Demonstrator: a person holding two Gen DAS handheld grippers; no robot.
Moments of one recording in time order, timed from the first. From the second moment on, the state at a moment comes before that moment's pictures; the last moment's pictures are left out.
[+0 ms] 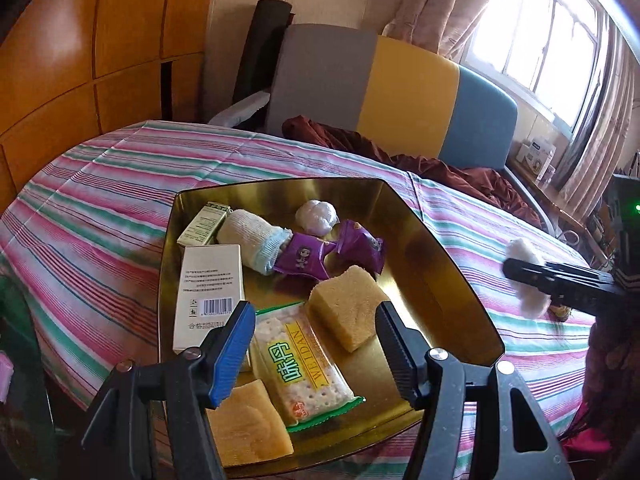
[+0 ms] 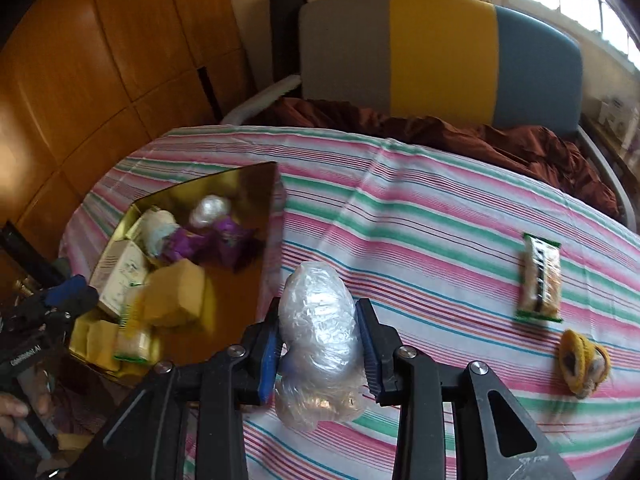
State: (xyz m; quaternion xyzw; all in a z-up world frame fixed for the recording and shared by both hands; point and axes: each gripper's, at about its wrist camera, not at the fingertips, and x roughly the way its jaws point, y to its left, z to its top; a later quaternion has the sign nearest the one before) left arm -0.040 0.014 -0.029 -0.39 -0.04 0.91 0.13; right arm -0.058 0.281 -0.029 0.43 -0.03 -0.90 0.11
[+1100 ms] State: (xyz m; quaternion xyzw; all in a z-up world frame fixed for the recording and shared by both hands) left arm -0.031 0.036 -0.034 -0.40 -0.02 0.90 0.16; right arm -0.052 0.296 -0.039 0.42 -0.02 -0.91 0.05
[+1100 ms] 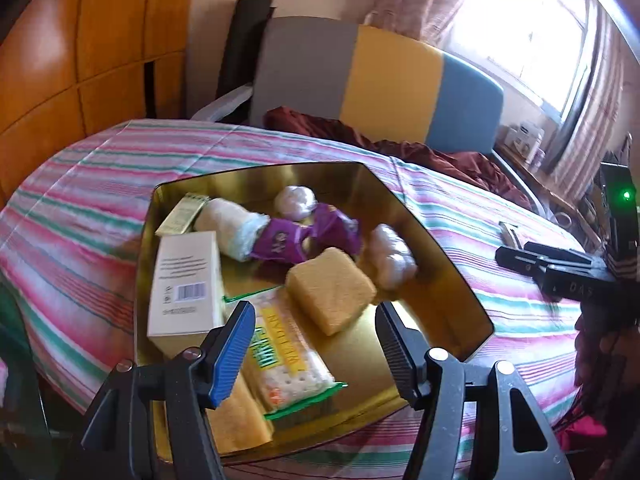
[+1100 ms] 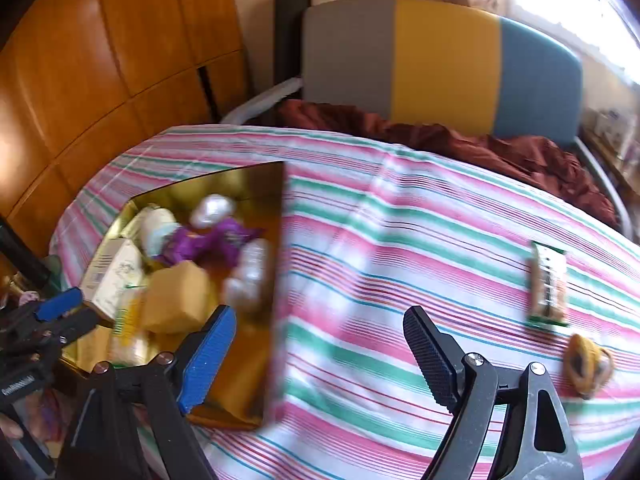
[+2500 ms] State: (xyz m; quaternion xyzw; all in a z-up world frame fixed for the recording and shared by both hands) left arm -0.025 0.262 -0.047 -0.44 0.10 0.83 0.33; right arm -0.013 0.568 -0.083 0.45 -0.25 -0.83 -0.21
